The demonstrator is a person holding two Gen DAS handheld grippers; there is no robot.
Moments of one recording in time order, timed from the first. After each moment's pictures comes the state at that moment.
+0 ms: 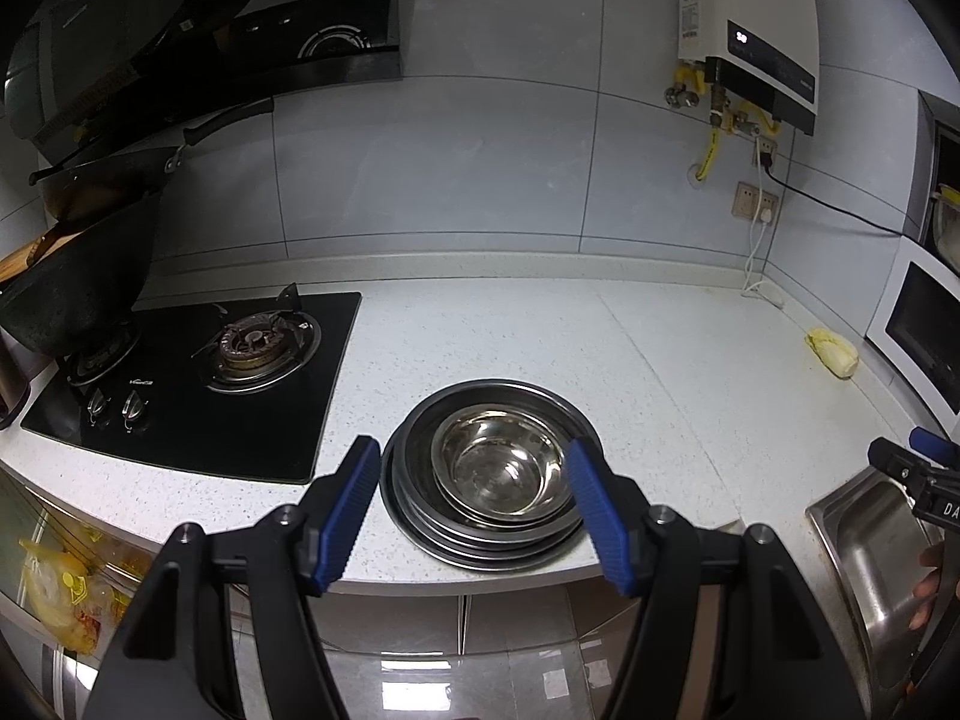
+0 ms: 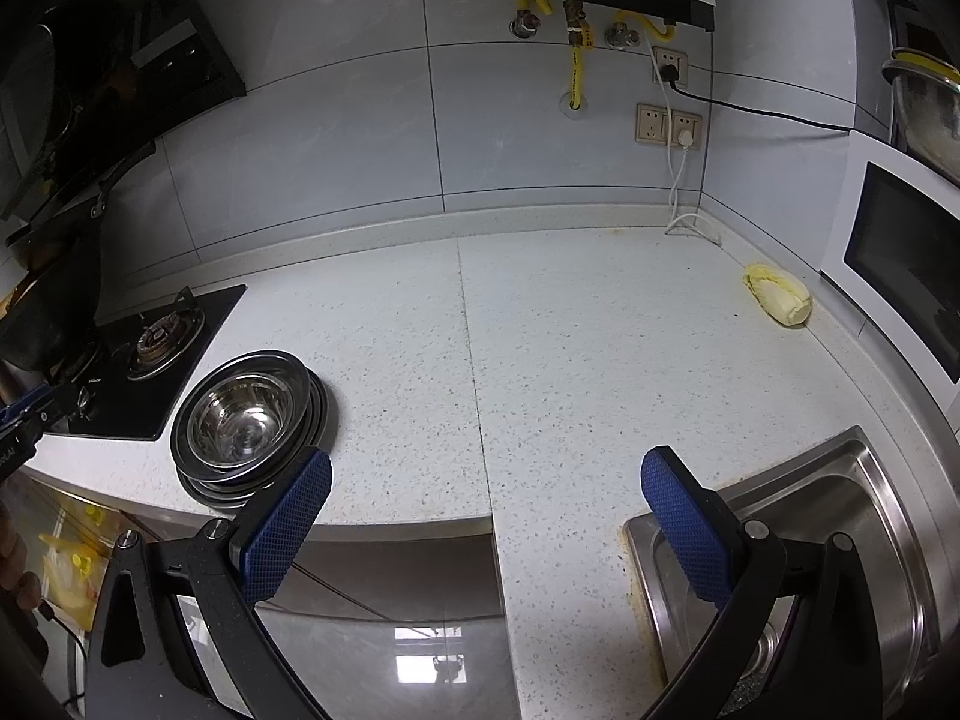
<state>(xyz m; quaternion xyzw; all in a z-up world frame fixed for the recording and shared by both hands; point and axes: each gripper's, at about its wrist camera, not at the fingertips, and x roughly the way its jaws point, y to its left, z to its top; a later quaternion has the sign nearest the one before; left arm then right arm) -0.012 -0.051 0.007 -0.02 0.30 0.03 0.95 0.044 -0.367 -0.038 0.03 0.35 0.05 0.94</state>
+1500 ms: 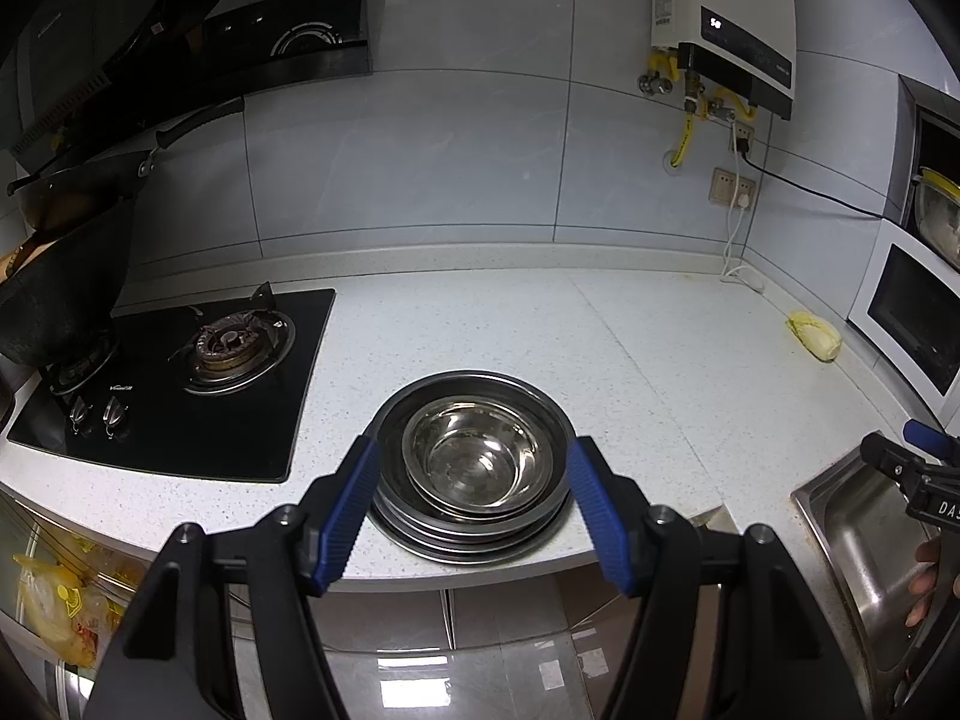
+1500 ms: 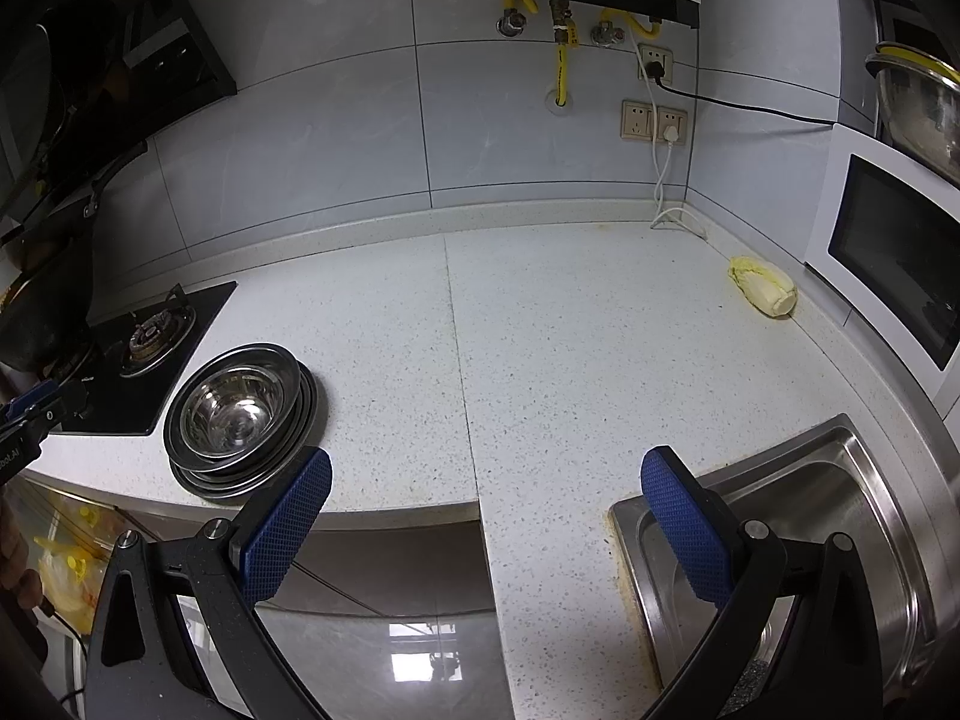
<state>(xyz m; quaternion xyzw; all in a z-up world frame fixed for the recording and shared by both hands) -0.011 -0.063 0.005 -0.02 0.31 0.00 0.95 0.031 -0.367 -0.037 0.03 0.35 0.03 0.94</state>
